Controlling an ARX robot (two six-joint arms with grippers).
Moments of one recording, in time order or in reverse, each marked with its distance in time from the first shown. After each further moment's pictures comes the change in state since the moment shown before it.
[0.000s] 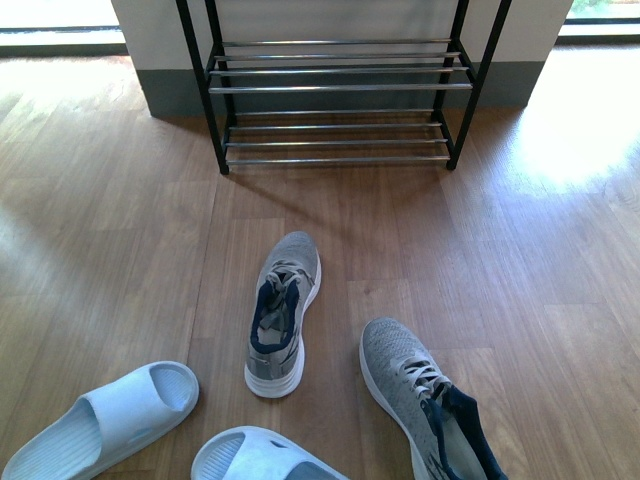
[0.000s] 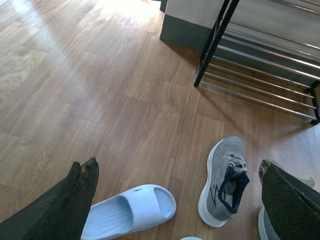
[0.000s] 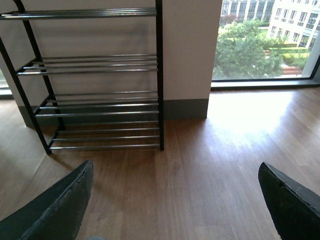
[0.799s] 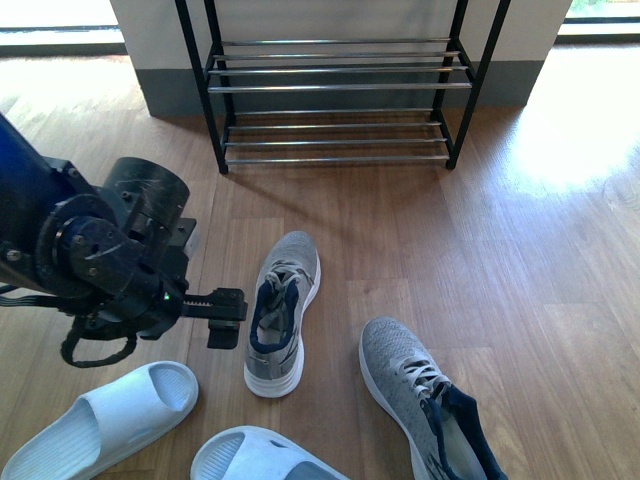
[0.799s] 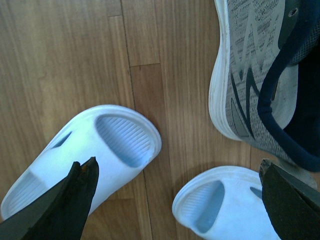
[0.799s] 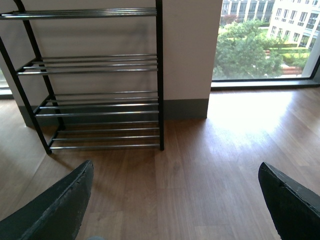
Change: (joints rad) left arm -0.056 1.731 0.883 0.096 0.301 0.174; right arm 0.000 0.000 0.000 0.000 0.000 0.000
